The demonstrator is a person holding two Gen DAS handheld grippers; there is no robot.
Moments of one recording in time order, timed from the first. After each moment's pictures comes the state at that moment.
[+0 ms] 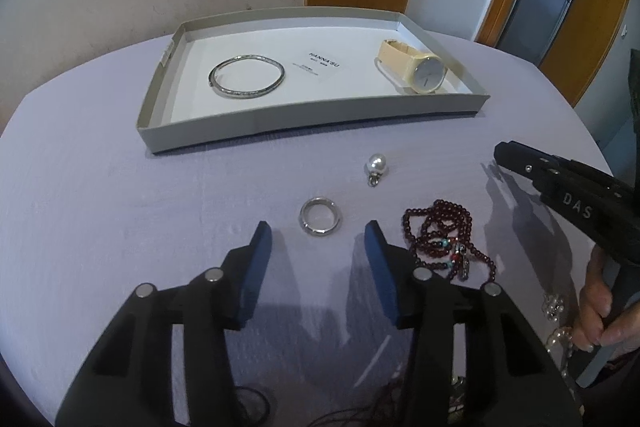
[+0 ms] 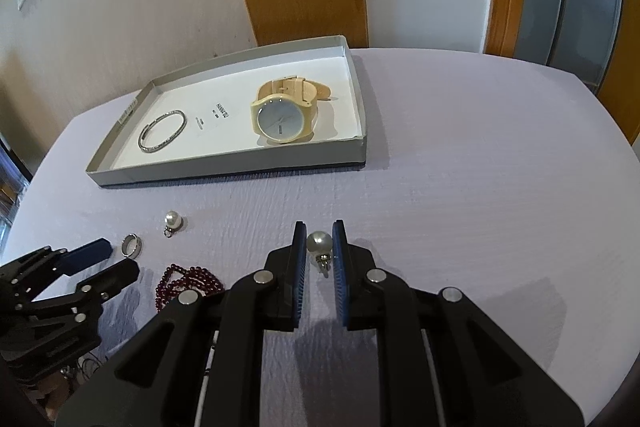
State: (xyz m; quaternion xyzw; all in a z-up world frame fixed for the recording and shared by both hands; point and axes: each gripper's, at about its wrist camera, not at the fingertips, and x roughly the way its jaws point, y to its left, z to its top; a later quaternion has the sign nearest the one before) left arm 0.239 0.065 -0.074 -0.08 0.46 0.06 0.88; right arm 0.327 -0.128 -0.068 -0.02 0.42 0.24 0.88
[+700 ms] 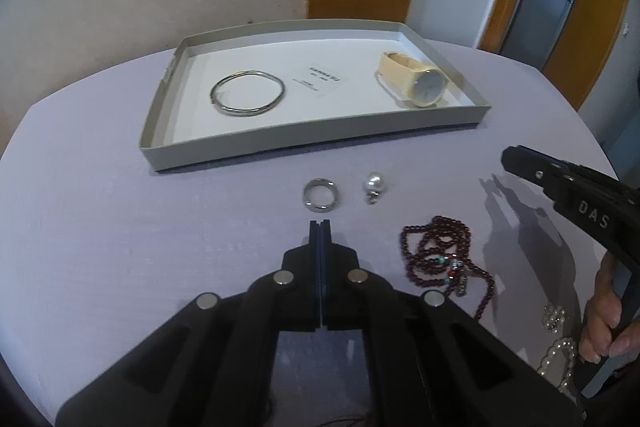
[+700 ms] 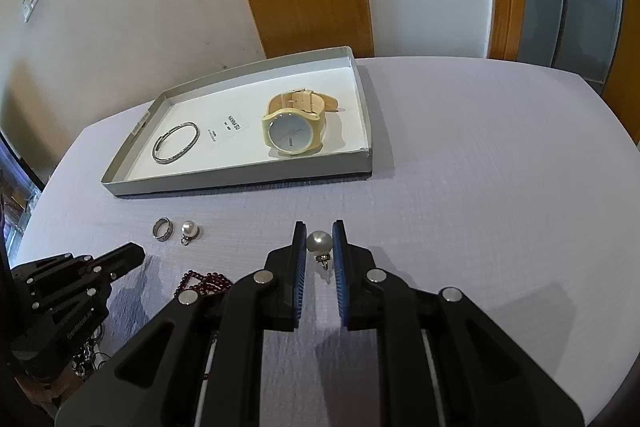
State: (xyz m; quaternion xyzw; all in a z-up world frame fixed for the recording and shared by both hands) left arm 0.241 0.064 -0.066 -0.07 0.45 0.08 0.89; right arm 0.326 -0.130 -0.057 0.00 0.41 0.25 0.88
